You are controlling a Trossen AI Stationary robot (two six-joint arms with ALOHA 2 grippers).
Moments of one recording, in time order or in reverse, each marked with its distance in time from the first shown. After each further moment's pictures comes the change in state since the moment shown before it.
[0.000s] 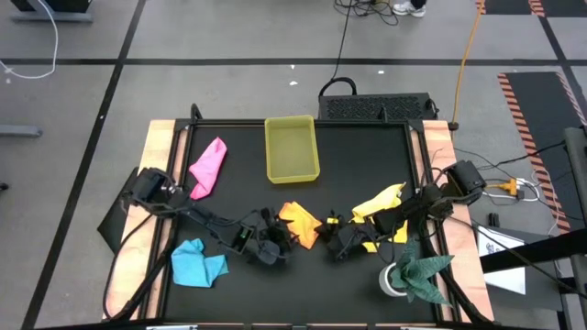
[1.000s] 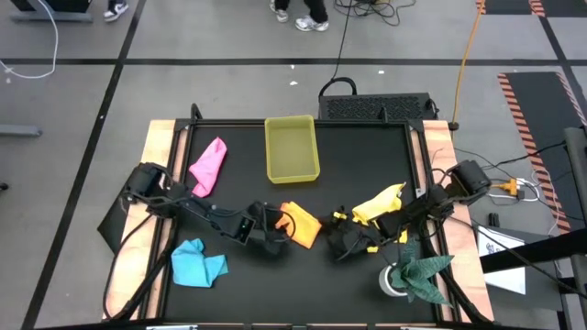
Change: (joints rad) left arm 0.068 -0.040 0.001 -0.293 0.036 -0.545; right arm 0.063 -0.050 -0.005 -0.036 0.295 0.226
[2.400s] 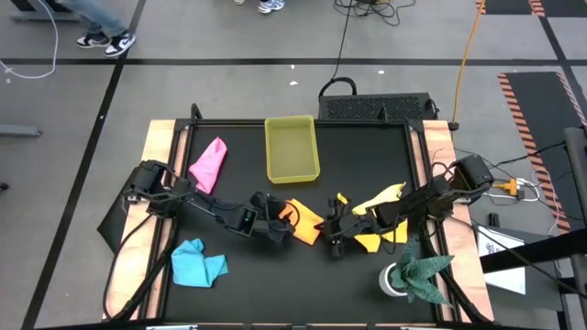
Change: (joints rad) left arm 0.077 0.010 -0.024 0.074 -0.060 0.120; right arm -0.124 -0.036 0.001 -0.010 -0.416 0.515
